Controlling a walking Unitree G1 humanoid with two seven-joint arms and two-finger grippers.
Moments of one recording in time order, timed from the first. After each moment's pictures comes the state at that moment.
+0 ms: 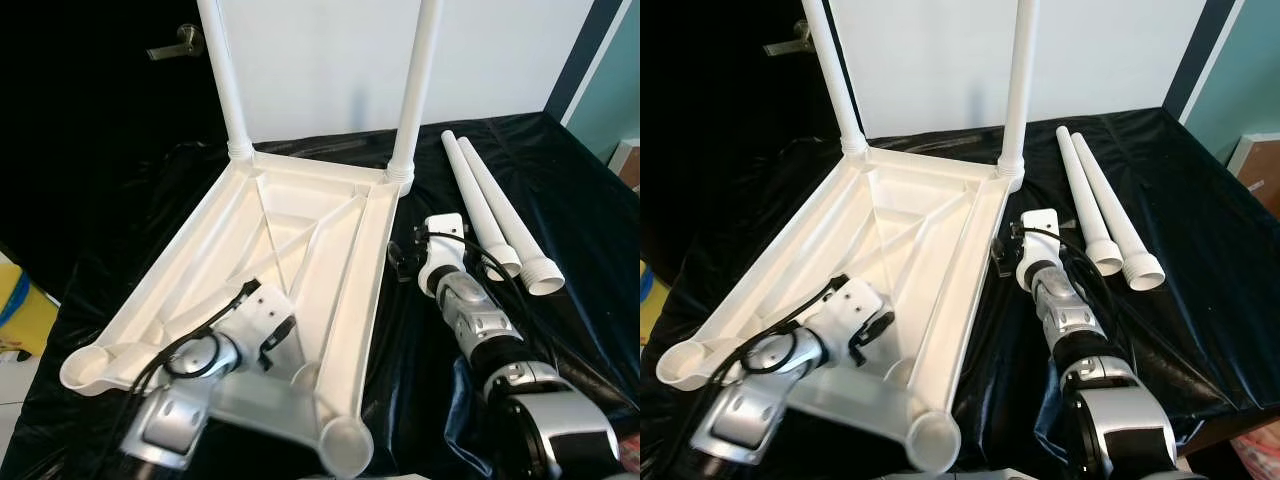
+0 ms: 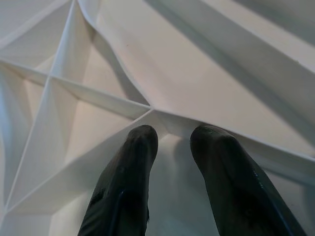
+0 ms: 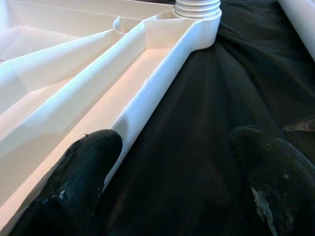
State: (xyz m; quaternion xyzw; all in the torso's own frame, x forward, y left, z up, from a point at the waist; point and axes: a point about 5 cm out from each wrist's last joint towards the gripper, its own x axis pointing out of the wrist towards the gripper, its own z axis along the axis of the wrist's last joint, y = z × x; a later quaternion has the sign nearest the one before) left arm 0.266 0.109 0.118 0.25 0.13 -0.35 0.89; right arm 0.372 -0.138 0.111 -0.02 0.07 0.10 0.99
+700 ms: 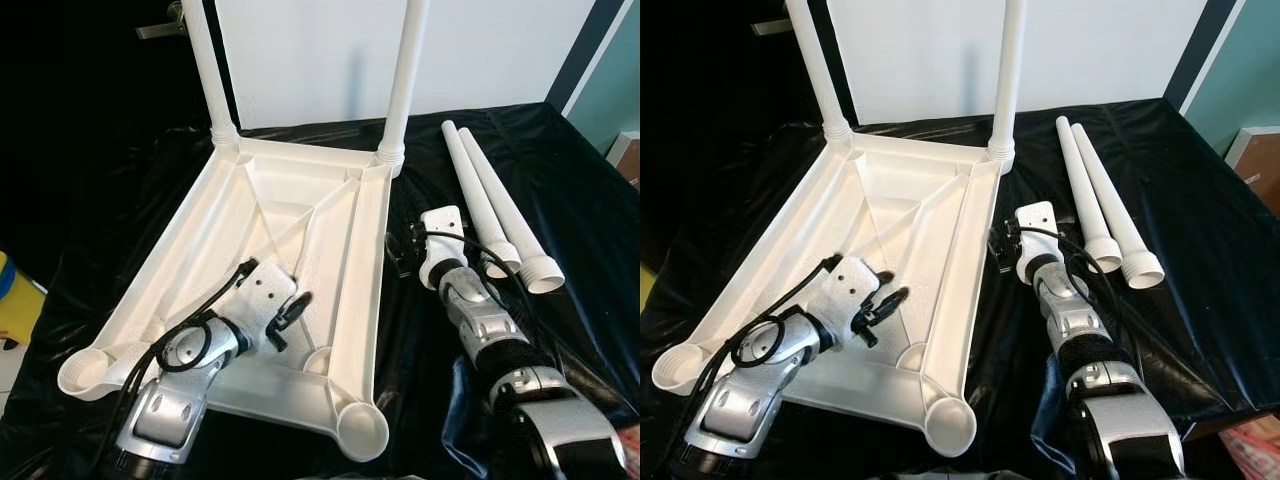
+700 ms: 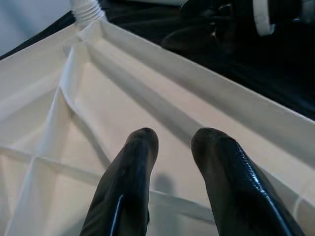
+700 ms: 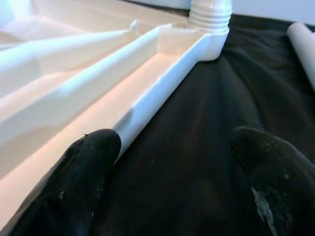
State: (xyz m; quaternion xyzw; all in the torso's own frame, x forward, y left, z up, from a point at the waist) left arm 0.255 0.116 0.159 0.22 0.01 -0.41 0.89; right arm 0.359 -0.147 0.121 -0.08 0.01 0.13 0.99
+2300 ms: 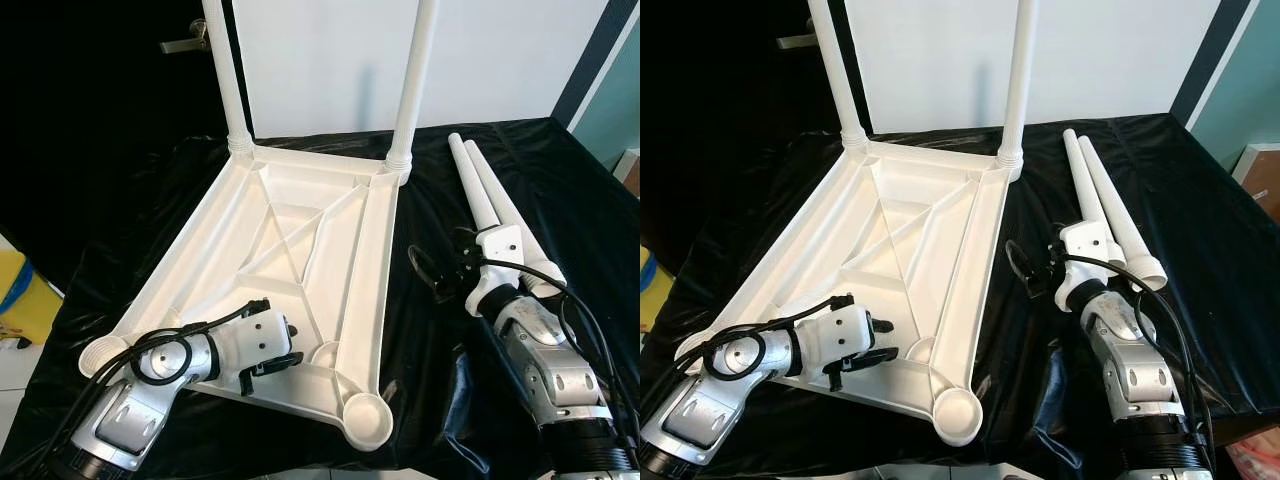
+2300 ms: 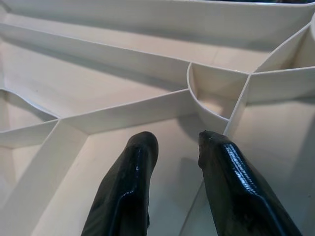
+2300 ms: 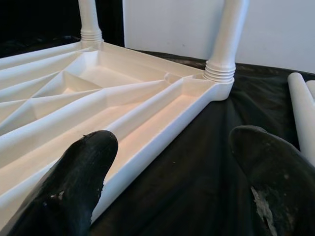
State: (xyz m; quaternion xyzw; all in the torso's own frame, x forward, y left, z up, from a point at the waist) left arm 0.239 0.133 0.132 0.36 0.10 -0.54 0.75; right arm 0.295 -0.185 0.154 -0.06 -0.04 0.17 0.98
